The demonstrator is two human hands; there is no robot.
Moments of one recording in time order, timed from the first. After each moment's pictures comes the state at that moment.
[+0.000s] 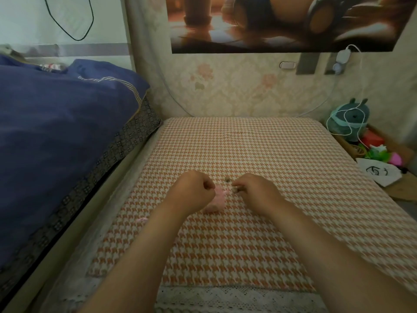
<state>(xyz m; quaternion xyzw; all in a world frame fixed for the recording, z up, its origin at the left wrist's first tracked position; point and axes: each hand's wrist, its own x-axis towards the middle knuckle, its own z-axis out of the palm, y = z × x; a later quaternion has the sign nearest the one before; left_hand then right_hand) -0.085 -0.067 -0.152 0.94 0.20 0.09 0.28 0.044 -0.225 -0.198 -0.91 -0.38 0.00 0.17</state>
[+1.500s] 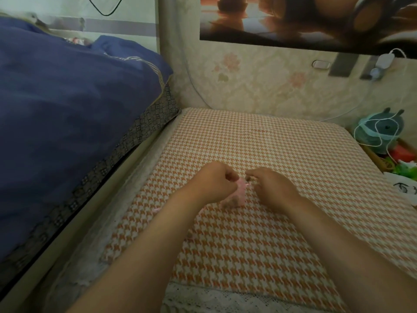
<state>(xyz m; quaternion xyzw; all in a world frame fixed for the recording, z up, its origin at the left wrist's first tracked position) -0.081 -0.047 -0.153 0.92 0.15 0.08 0.36 0.060 -0.191 -0.204 -0.91 -0.39 0.00 0.12</state>
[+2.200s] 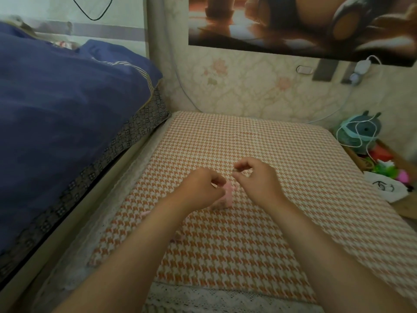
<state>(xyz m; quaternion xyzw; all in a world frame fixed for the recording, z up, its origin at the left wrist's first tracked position) -0.086 -0.050 -0.159 0.92 0.15 0.08 0.36 0.027 -0.190 -0.174 -0.84 -0.32 -0.04 0.43</state>
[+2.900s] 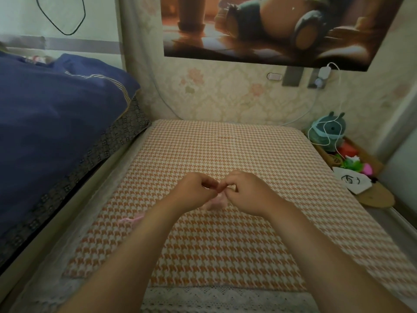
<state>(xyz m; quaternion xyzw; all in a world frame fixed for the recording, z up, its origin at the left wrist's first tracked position) -0.065 -0.086 -0.158 0.89 0.13 0.08 0.44 0.018 -0.248 -0.143 -0.87 -0.43 0.04 0.22</state>
